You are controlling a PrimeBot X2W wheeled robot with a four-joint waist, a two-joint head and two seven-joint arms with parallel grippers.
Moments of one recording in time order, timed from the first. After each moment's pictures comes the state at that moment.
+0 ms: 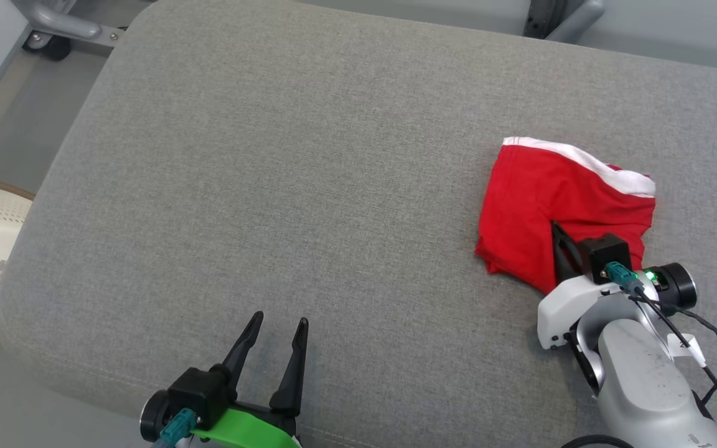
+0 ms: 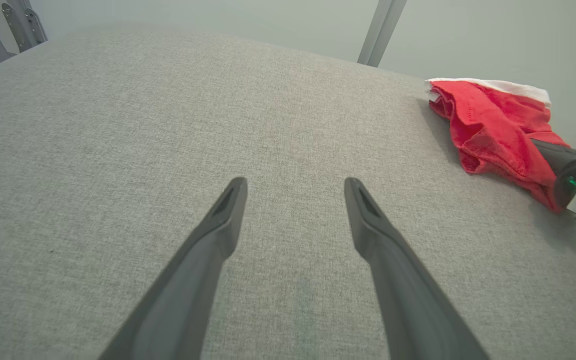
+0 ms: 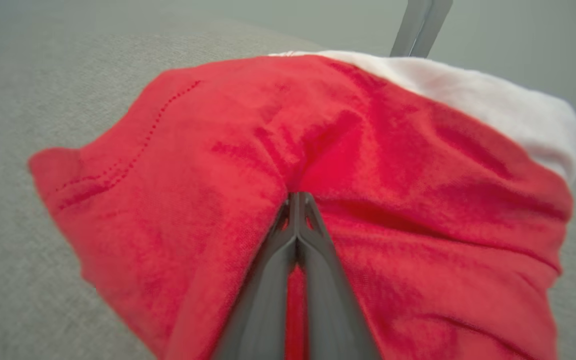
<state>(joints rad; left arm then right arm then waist) -0.03 0.06 -0.32 0.24 -0.31 -0.13 -0.26 -0.45 -0.07 0.01 0.73 -0.13 0.13 -0.26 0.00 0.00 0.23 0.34</state>
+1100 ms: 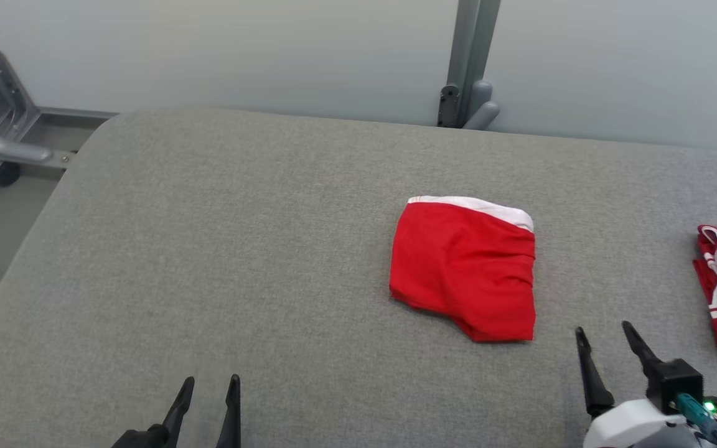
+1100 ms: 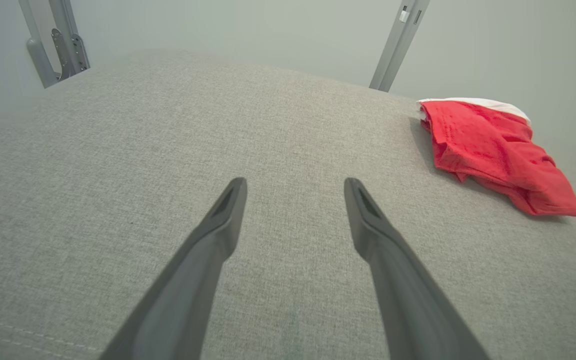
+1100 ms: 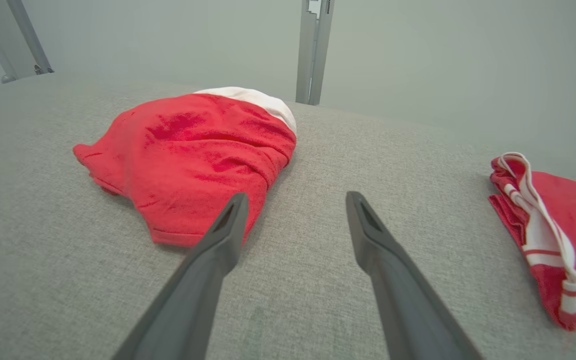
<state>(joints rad) 0.14 0.06 -0.14 0.25 -0.28 -0.13 -0.26 0.01 -0.05 -0.06 0.32 -0.04 0.13 -0.26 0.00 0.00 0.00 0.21</state>
